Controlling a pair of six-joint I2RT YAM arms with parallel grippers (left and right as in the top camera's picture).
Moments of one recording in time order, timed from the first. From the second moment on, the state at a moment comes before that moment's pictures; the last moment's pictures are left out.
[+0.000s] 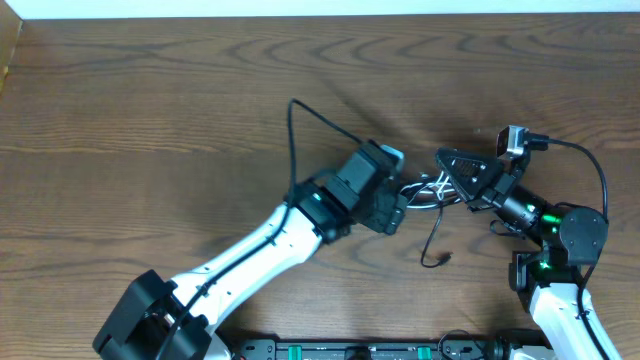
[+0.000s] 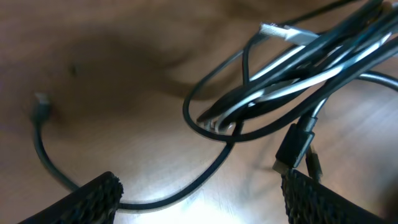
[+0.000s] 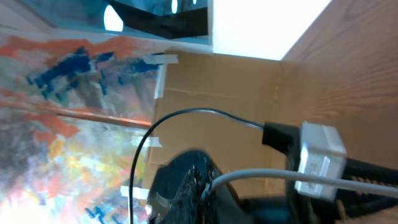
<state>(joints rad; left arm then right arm) -0.80 1.56 1.04 -0.42 0.11 -0.32 -0.02 1.04 0.35 1.01 -0.98 1.72</state>
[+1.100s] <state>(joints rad) -0.73 1.57 1.04 -0.42 0.41 -0.50 -0.05 1.04 0.35 1.22 -0.99 2.04</state>
